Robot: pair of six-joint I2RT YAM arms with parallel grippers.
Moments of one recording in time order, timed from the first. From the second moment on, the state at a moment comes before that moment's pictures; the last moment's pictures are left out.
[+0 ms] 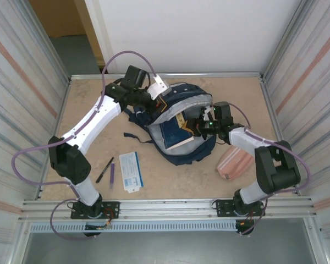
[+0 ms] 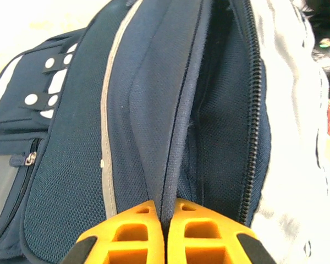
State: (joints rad) left arm -0.54 1.71 1.71 -0.81 0.47 0.38; right arm 0.30 1.55 0.81 0.08 -0.82 1.03
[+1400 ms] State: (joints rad) left arm -0.53 1.65 1.60 -0.76 0.53 0.42; right arm 0.50 1.44 0.84 -0.10 -0.19 0.32
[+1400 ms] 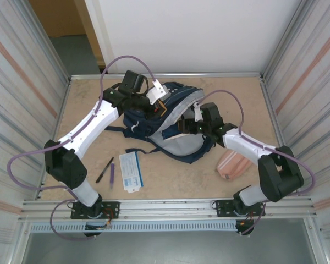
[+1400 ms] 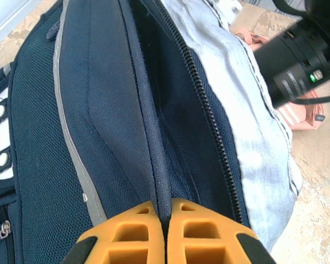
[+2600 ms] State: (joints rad) left arm -0.52 1.65 1.59 -0.72 0.61 0.39; right arm 0.57 1.82 0.88 0.30 0.02 0.44
